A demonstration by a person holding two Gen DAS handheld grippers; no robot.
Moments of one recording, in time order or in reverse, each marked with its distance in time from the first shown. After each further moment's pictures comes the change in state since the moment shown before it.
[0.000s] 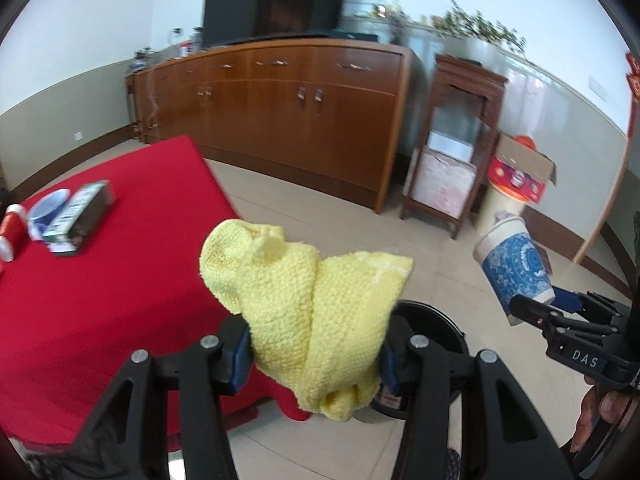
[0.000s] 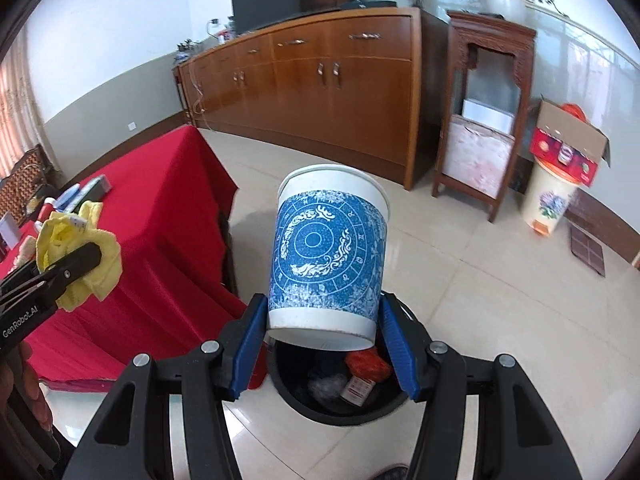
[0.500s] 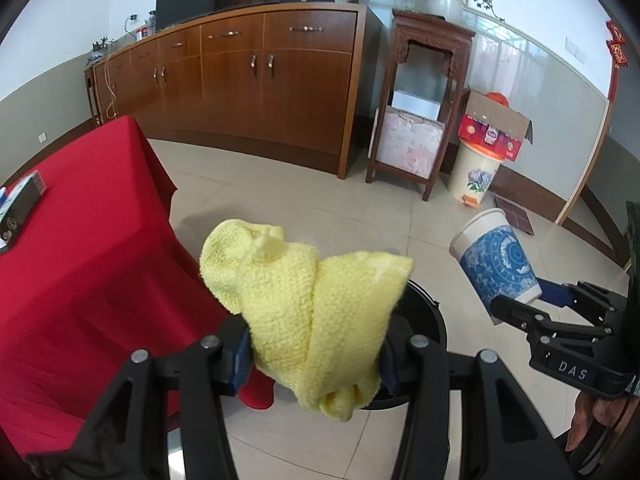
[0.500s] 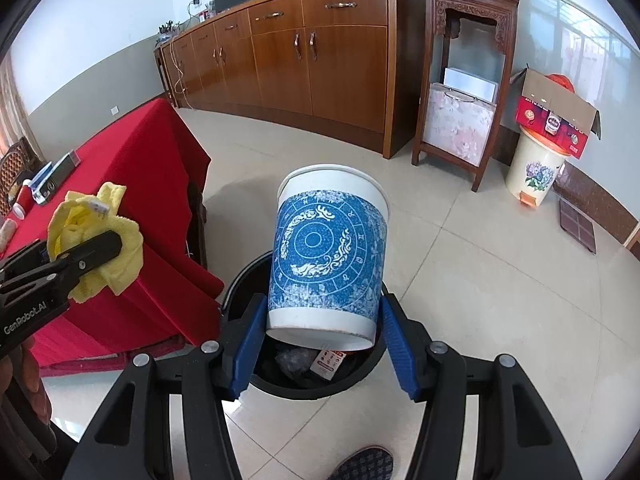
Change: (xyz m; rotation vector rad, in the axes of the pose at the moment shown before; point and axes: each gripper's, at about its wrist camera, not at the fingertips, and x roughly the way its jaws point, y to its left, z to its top) left arm 0.042 -0.054 -0.017 0.070 0.102 -0.079; right arm 0.029 -0.044 -0.031 0.005 0.084 -0.033
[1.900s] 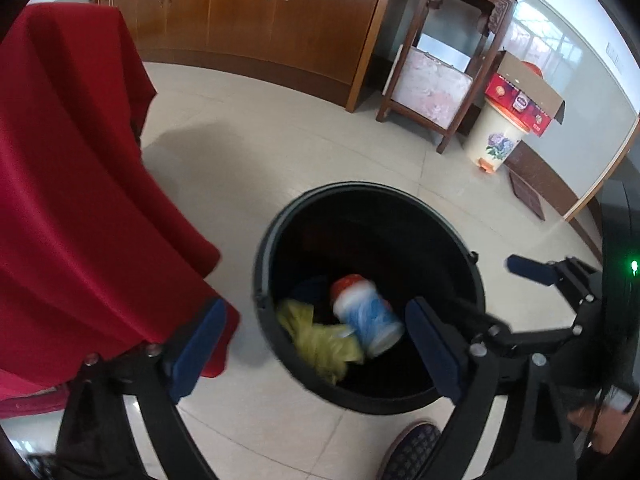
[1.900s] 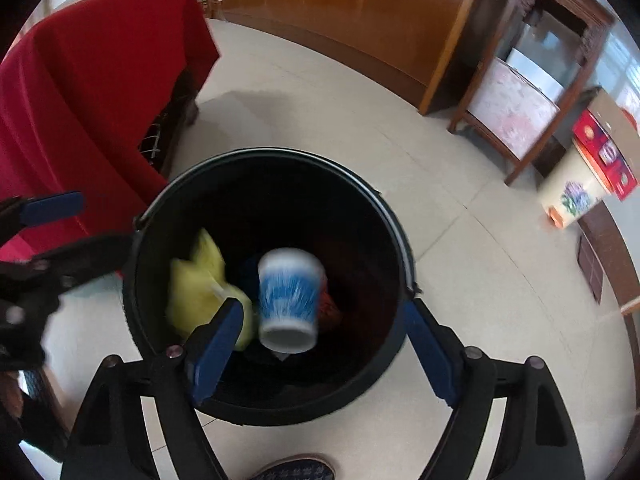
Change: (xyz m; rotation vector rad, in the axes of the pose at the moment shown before) left arm 0.098 -0.006 -0.061 -0.132 0.197 -0.018; right arm 0.154 0.002 -0.038 -0.248 0.193 -0.052
